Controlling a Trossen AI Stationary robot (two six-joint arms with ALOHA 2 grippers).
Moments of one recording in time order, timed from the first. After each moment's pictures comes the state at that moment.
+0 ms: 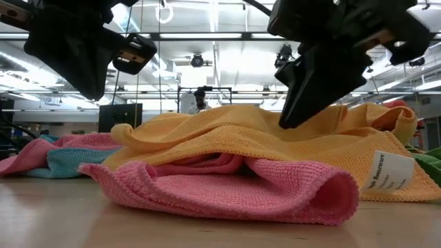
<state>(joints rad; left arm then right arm) -0.43 1.49 0.90 -0.37 0.00 0.12 0.39 1.72 1.00 -0.24 0.21 0.18</state>
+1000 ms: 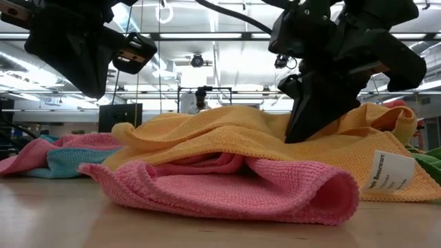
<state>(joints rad) -0.43 1.49 0.90 -0.37 0.00 0.11 0.39 1.75 0.97 -0.23 0.23 0.20</state>
